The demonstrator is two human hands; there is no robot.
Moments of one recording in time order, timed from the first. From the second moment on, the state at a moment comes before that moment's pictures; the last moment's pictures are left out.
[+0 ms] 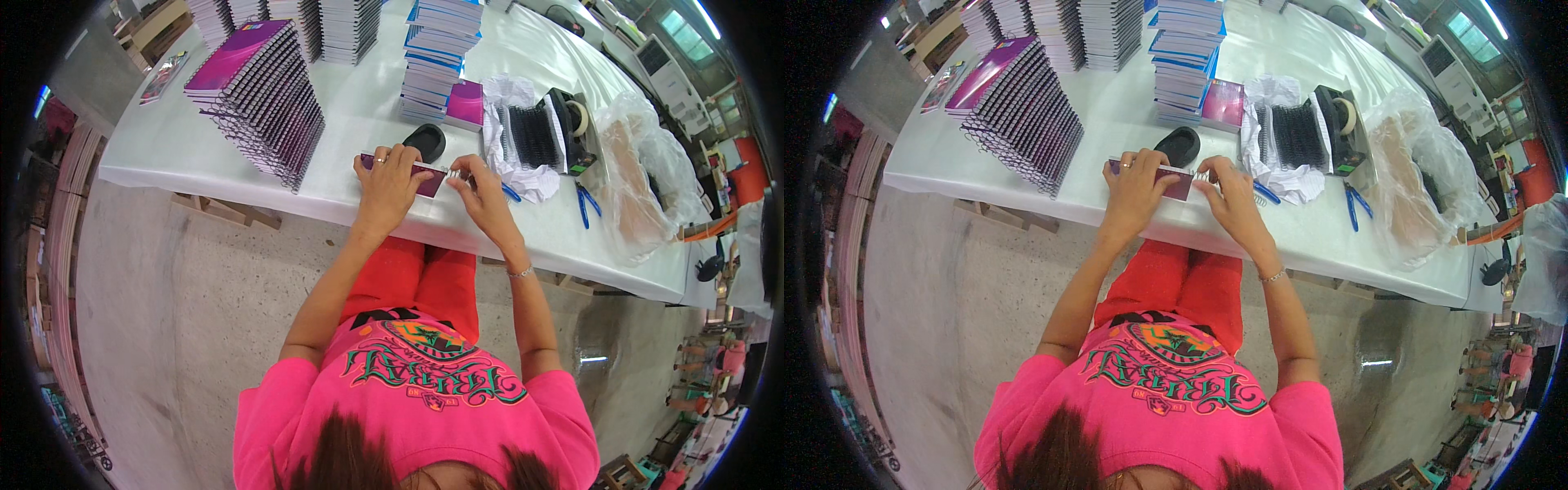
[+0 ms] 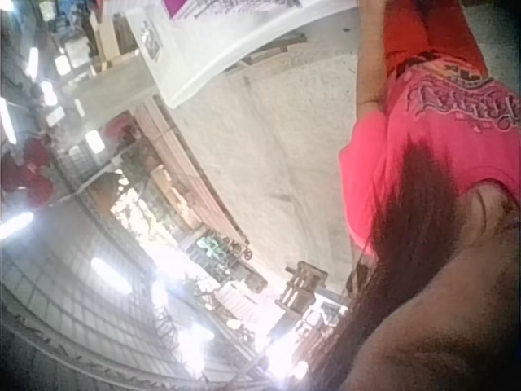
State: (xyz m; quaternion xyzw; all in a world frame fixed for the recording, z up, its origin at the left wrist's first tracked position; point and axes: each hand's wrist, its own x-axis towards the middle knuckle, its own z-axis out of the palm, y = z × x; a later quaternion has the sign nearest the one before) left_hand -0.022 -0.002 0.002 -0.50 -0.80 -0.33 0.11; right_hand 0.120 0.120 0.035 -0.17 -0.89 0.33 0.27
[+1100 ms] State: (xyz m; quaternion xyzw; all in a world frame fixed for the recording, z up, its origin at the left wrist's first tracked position) left_hand -0.074 -0.038 -0.012 -0.46 -0.71 -0.53 -0.07; right_hand 0.096 0.165 0.015 -0.05 -0.52 0.85 0.07
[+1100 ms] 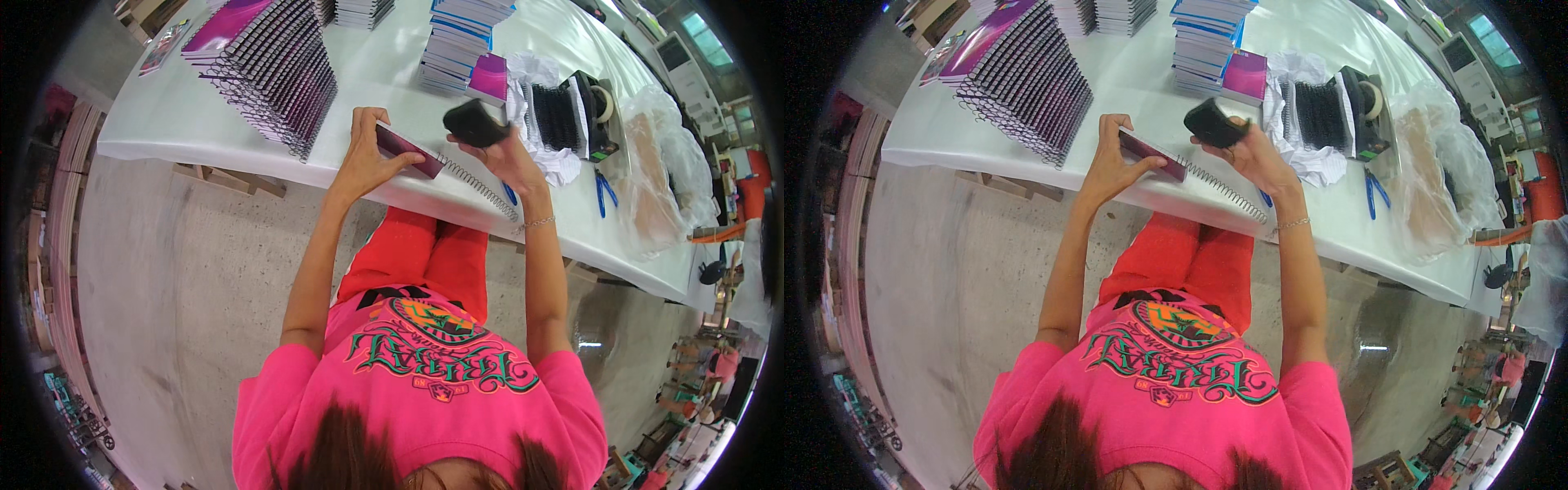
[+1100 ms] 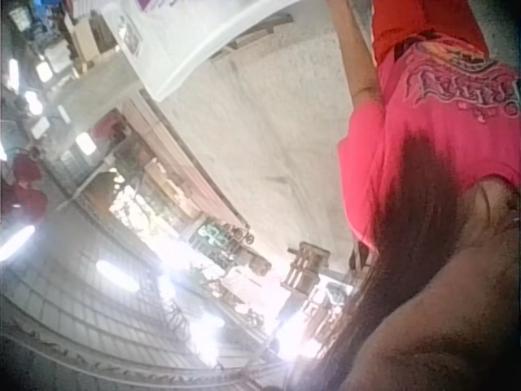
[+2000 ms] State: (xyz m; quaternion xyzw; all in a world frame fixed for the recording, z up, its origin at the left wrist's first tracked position) left_hand -0.068 -0.022 -0.025 -0.48 -0.64 -0.58 -0.17; right_hand 0.134 0.130 0.055 -0.24 -0.86 0.44 0.07
